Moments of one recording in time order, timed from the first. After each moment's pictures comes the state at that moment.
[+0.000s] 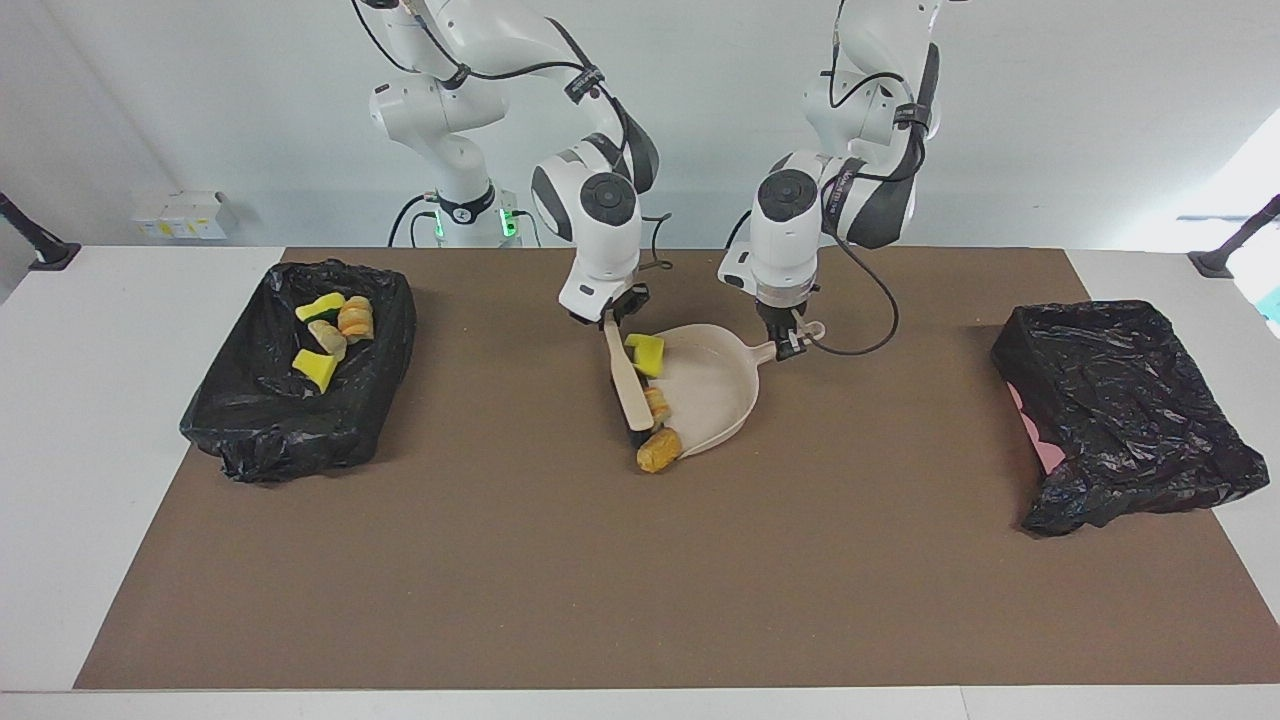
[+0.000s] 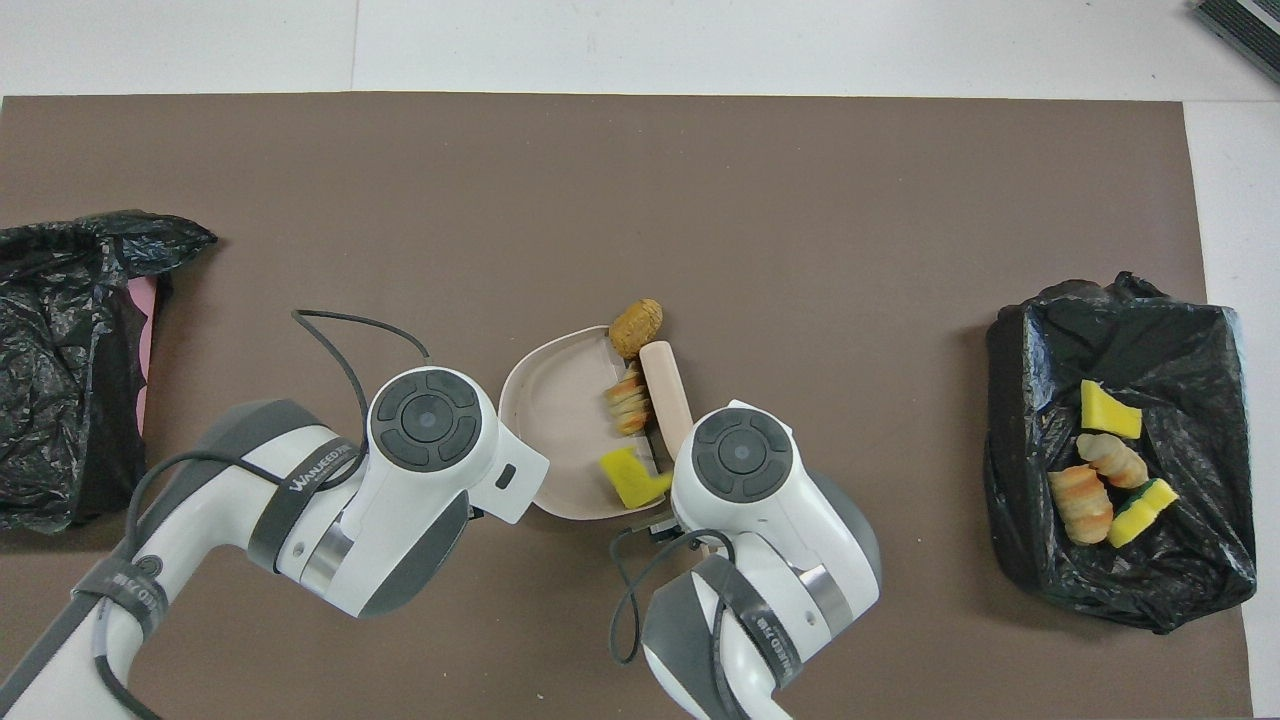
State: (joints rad) left arm -0.50 0.05 -0.06 -2.18 0.14 2.11 0.74; right arm 0.38 0.14 0.29 -2.12 0.10 2.08 0.34
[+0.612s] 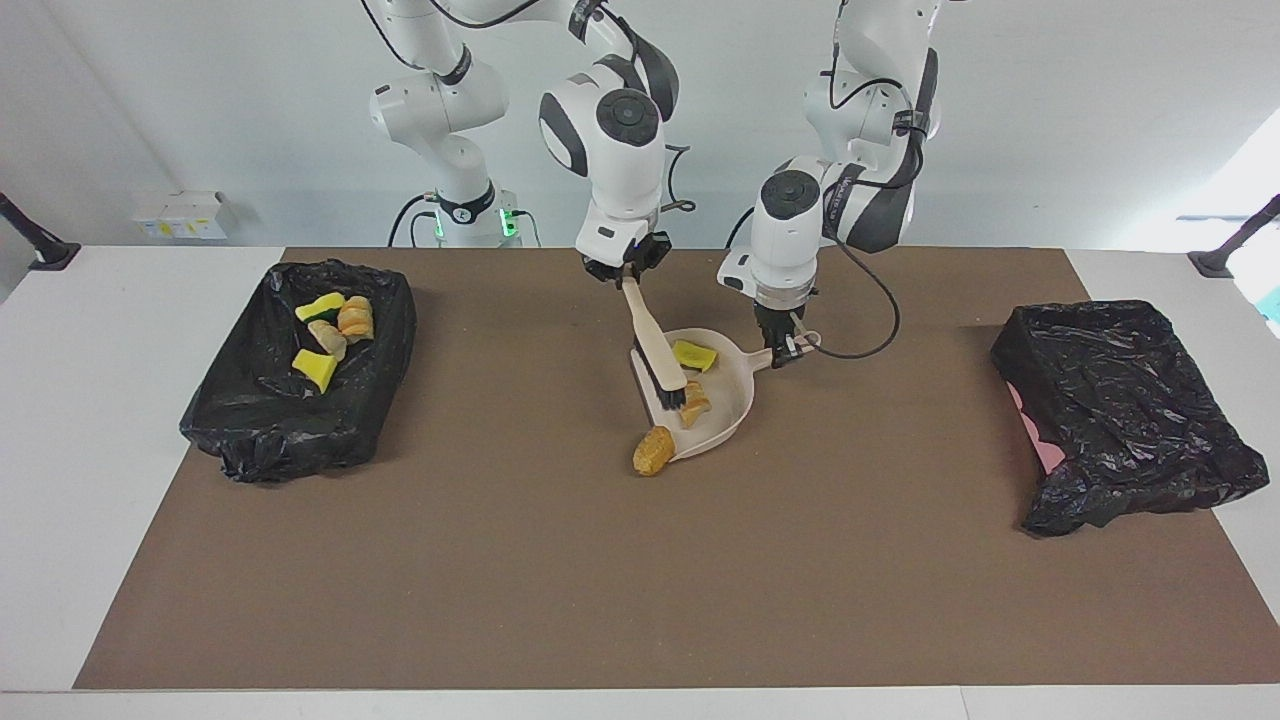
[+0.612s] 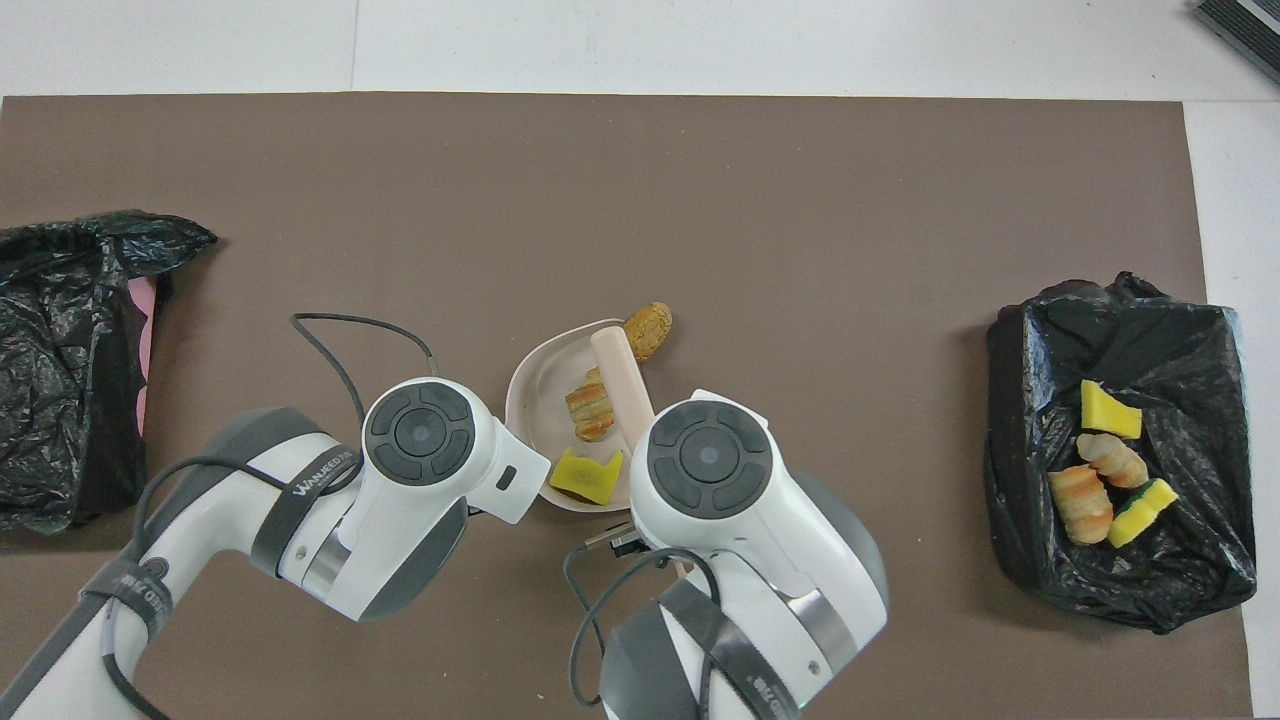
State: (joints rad) left arm -0.50 0.05 -0.05 -2.21 0.14 2.20 0.73; right arm 0.33 0.04 0.27 -1.95 0.08 1.83 0.22
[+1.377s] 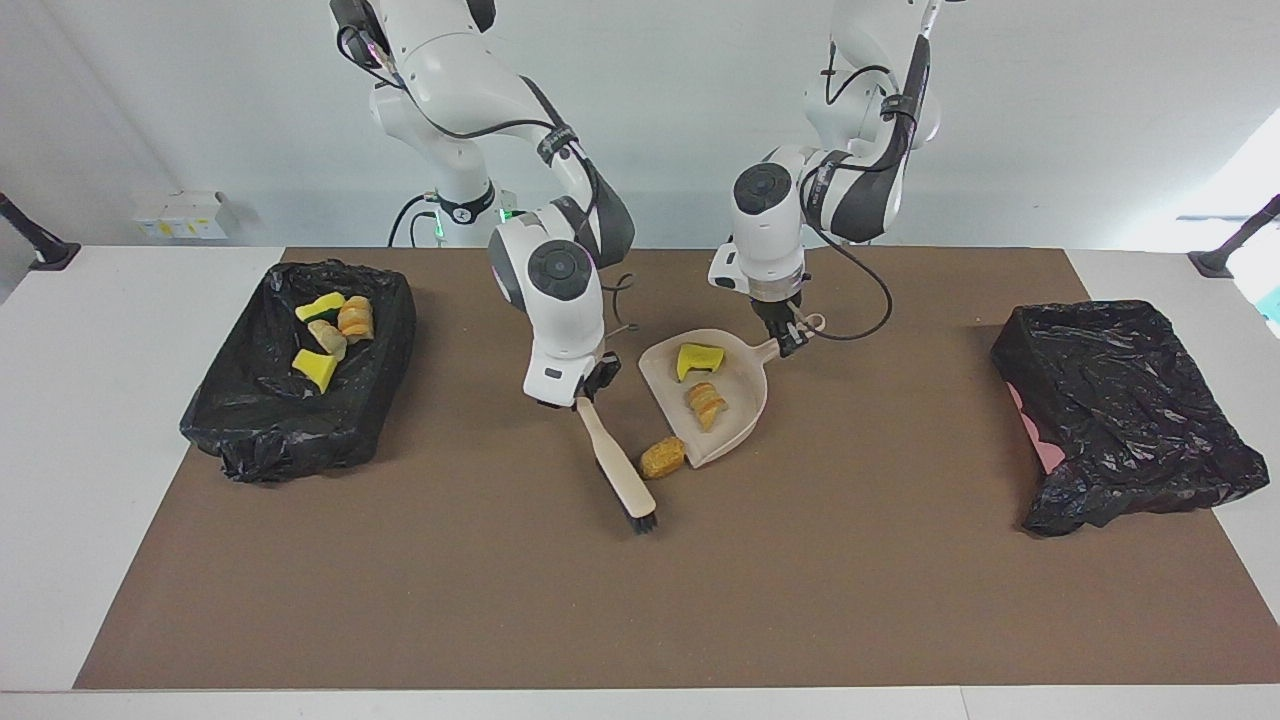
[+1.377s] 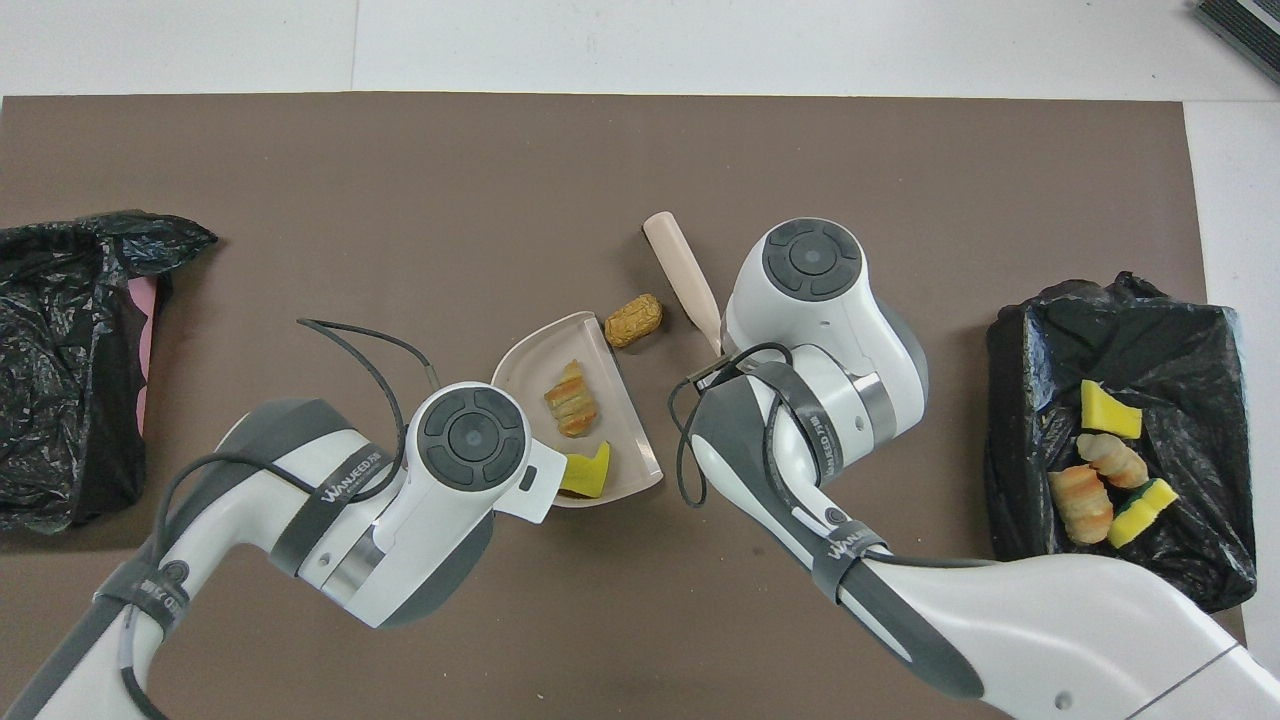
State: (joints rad) left arm -0.54 0.05 -0.06 -2.15 0.24 2.04 0.52; right arm 0.21 0.43 0.27 -1.74 -0.07 2.03 0.03
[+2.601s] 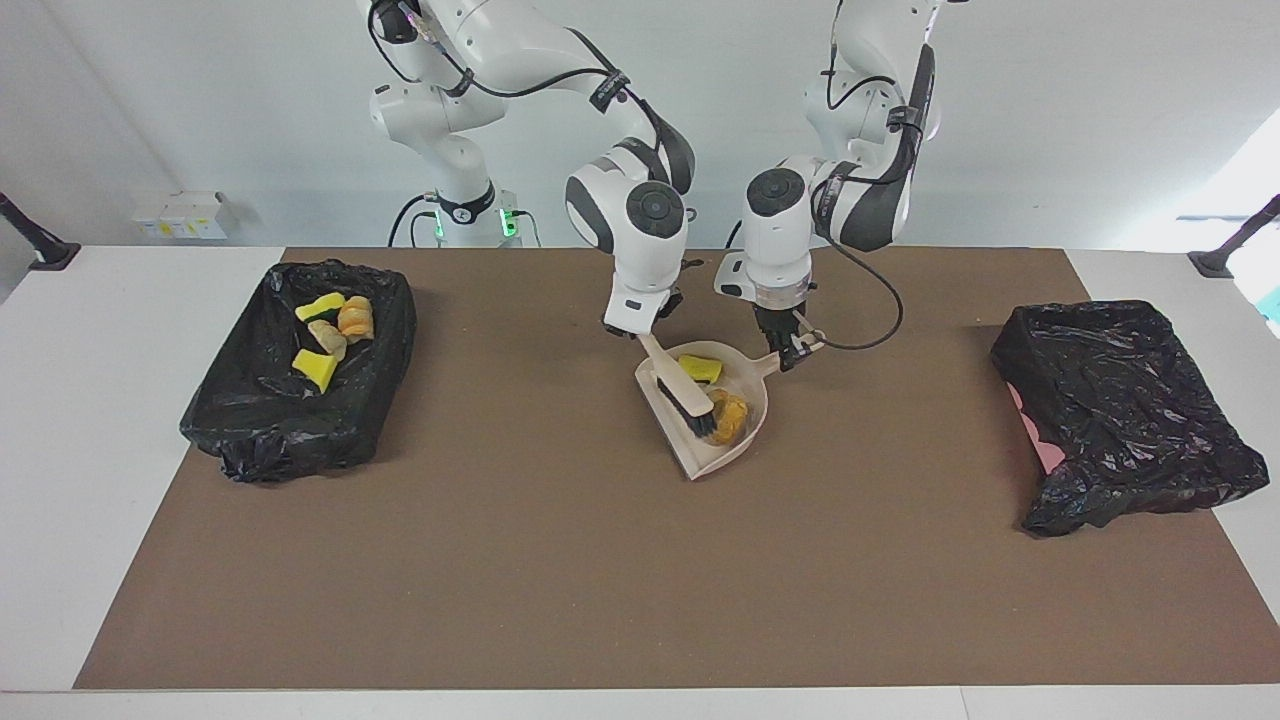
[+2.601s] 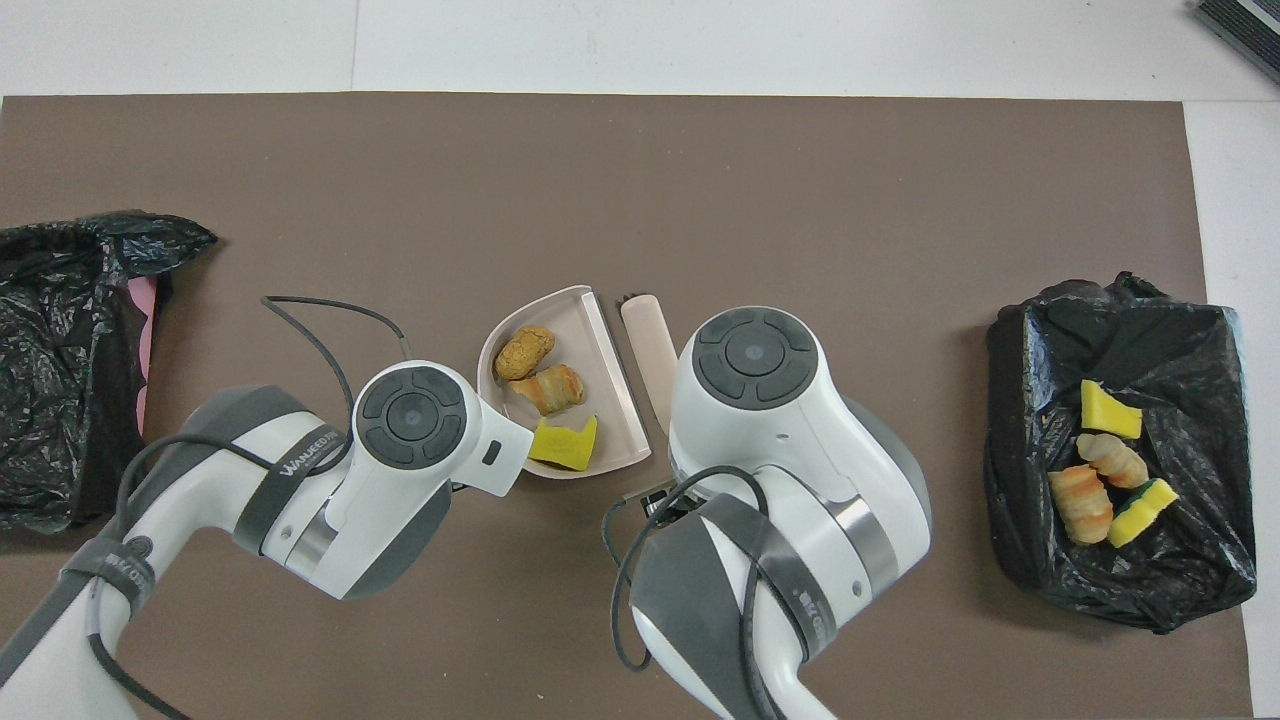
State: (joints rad) left arm -0.46 0.07 -0.05 -2.17 0.24 2.18 0.65; right arm 0.30 0.12 0.32 -1.83 0.11 1.67 0.29
